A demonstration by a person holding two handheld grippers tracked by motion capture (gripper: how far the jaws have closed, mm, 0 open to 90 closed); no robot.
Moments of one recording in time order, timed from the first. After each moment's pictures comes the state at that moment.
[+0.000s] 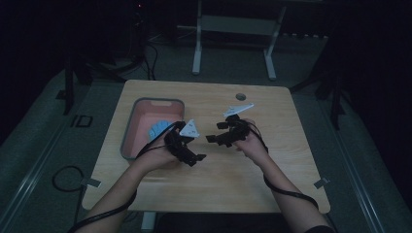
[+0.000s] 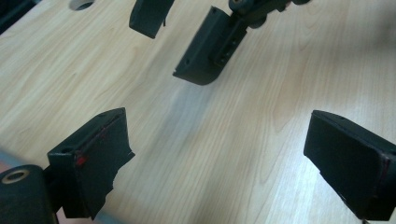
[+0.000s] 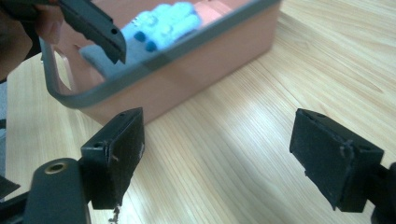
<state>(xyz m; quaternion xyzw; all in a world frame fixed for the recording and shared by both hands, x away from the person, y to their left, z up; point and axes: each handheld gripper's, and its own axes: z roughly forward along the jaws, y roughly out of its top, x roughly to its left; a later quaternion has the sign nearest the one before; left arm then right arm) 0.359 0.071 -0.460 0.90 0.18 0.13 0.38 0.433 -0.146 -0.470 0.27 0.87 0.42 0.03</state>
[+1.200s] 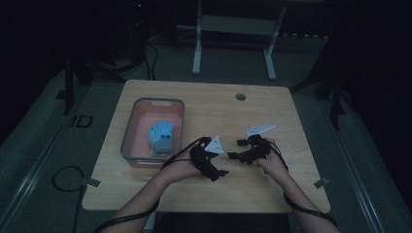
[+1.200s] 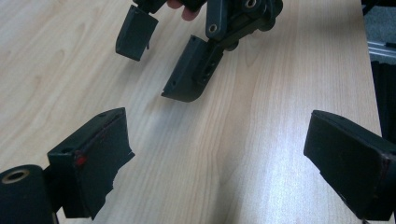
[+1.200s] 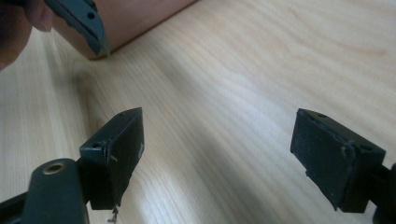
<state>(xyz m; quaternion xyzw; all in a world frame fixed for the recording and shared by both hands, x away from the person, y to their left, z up) 0.348 0.004 -0.502 0.90 0.13 0.09 0.41 0.409 -0.227 -0.528 0.29 0.86 0.42 0.02</state>
